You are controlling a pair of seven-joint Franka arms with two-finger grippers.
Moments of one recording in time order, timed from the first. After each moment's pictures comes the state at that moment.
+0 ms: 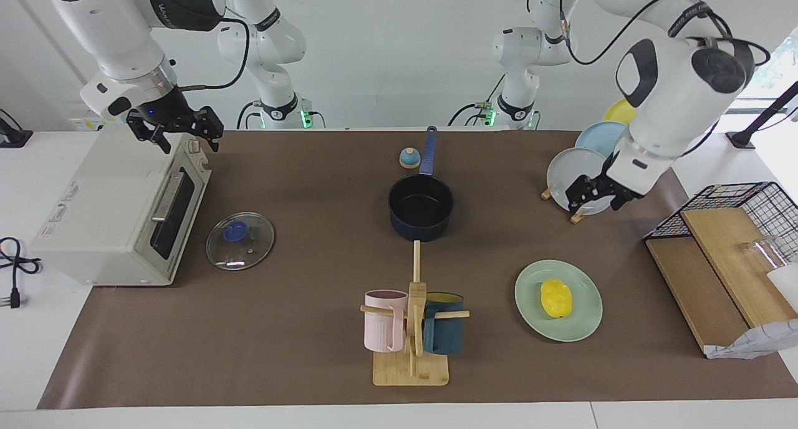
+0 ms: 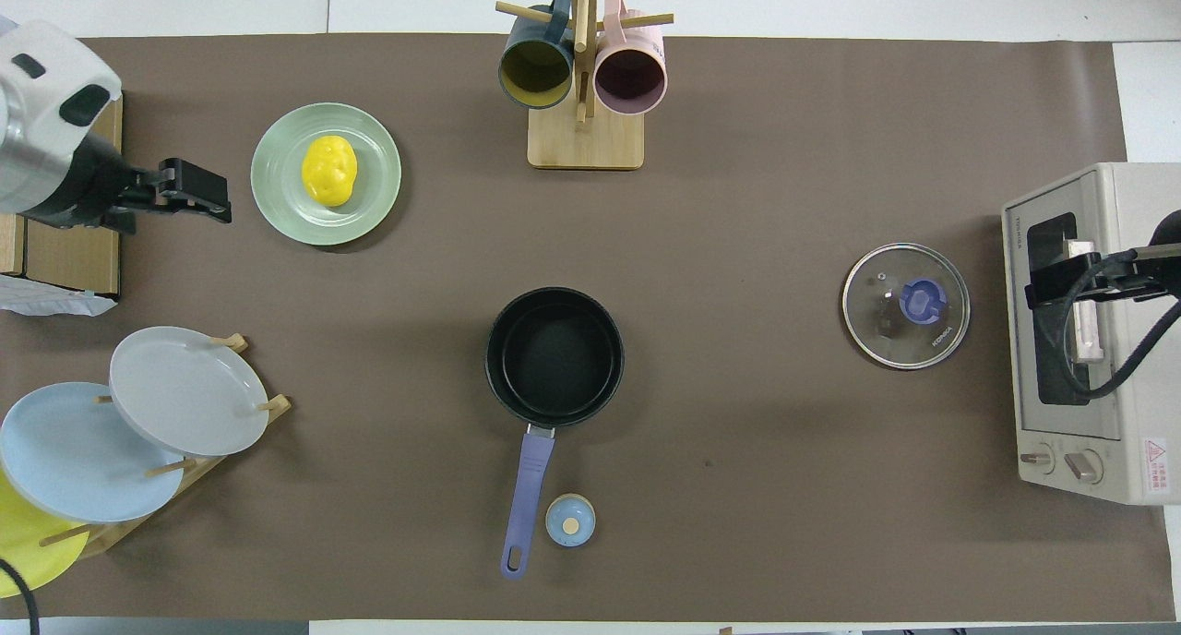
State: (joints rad) left arm -0.12 0.37 -0.04 -1.37 -0.03 1.70 -0.15; right arm -0.01 -0.08 -0.03 -1.73 -0.02 1.58 -0.10
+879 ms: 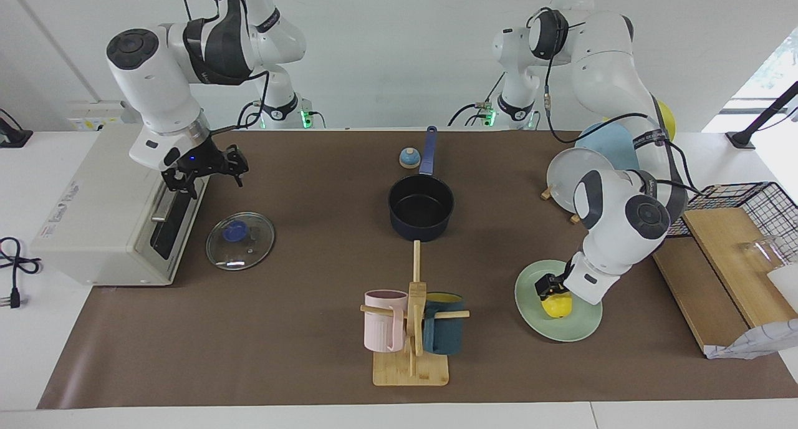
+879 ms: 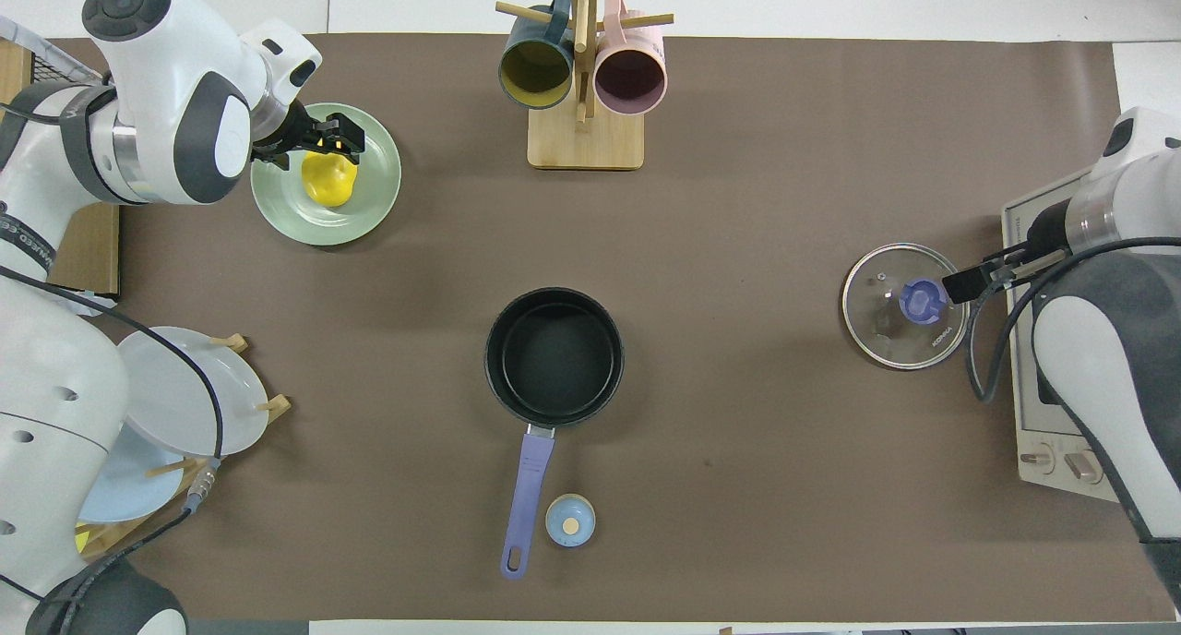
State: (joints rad) left arm -0.14 0.67 -0.04 -1.31 -0.02 1.99 -0.15; right arm 0.02 -0.02 -0.02 -1.91 -0.02 1.88 -0.37
